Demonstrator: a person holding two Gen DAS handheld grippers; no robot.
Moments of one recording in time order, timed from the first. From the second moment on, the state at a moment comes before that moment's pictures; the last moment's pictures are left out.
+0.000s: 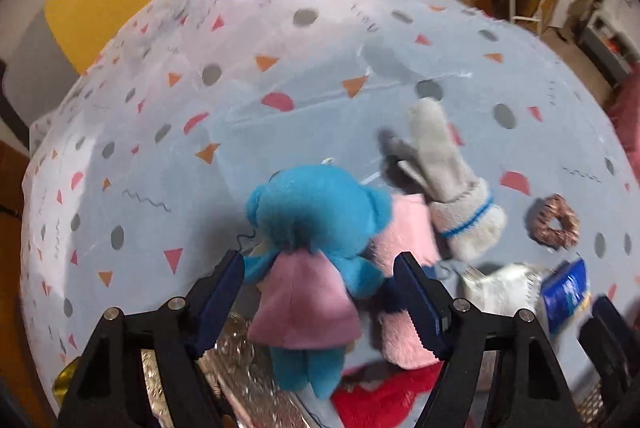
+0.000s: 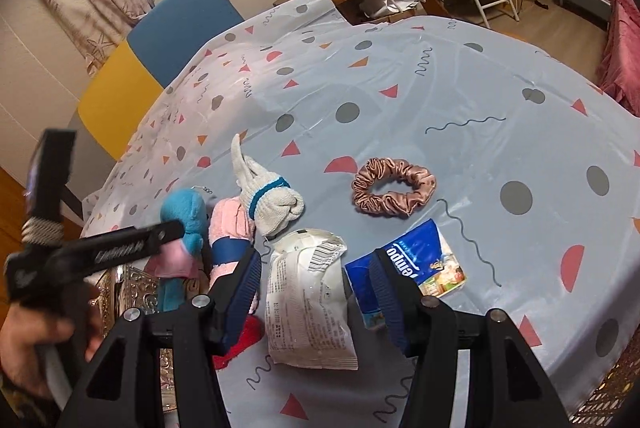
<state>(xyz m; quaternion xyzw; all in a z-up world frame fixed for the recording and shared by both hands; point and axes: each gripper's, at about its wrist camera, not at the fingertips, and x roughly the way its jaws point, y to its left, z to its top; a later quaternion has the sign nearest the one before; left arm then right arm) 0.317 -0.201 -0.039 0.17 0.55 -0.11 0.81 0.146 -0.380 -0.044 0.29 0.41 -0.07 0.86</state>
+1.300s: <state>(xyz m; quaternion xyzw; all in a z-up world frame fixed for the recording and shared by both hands) 0.233 -0.062 0.092 -0.05 0.39 -0.14 0.91 0.172 -0.321 -0.056 0.20 0.48 0.03 0.85</state>
